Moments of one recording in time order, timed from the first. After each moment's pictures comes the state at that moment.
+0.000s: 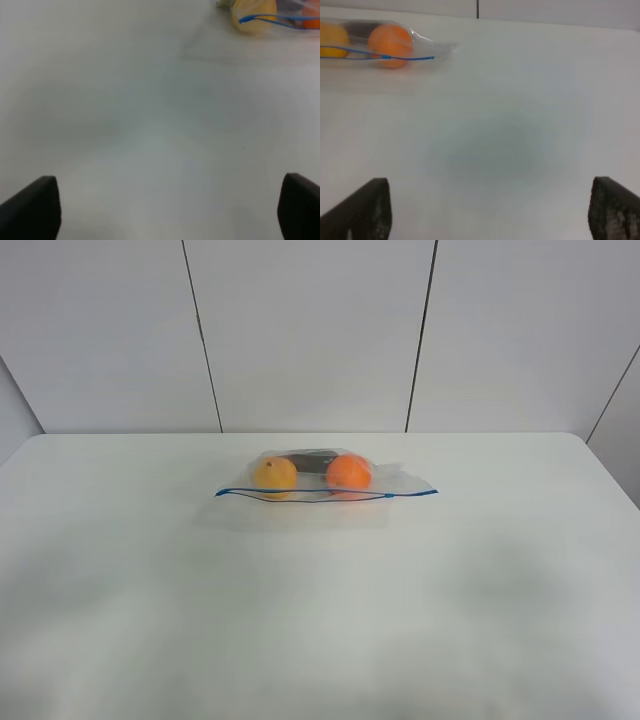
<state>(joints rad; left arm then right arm) 0.03 -0.01 -0.50 -0.08 1.07 0.05 0.00 -0.01 -0.49 0.09 1.03 -0.10</state>
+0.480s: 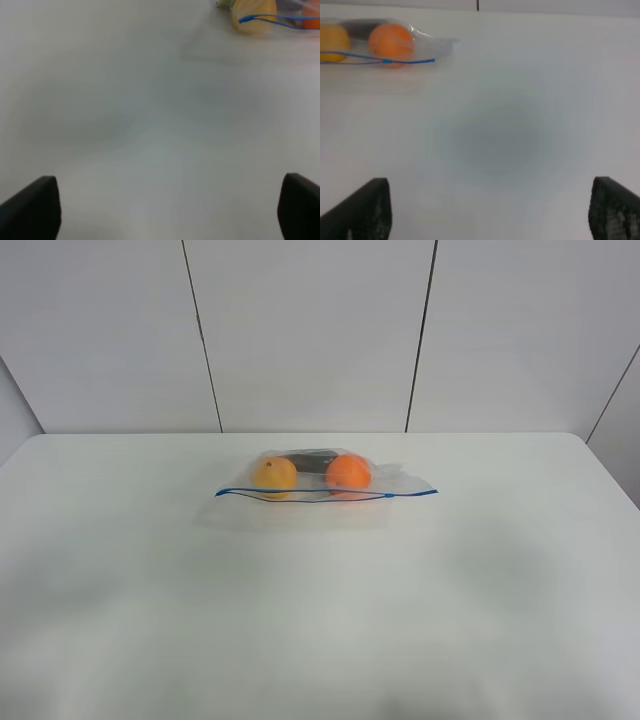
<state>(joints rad) 0.03 -0.01 -0.50 -0.08 1.07 0.05 0.00 0.26 -0.63 0.10 1.01 -0.07</state>
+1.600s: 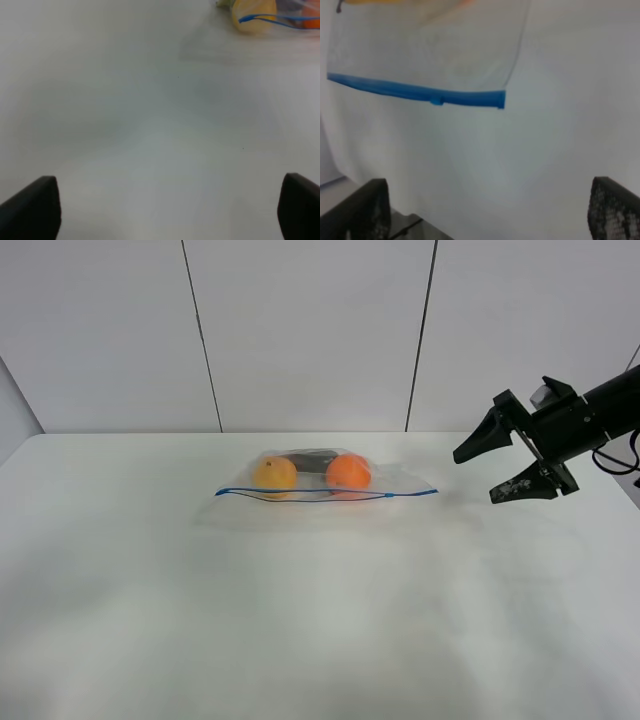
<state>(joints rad) 0.03 -0.01 -0.50 -0.08 1.07 0.05 -0.22 1.90 -1.28 0.88 1.20 -0.41</state>
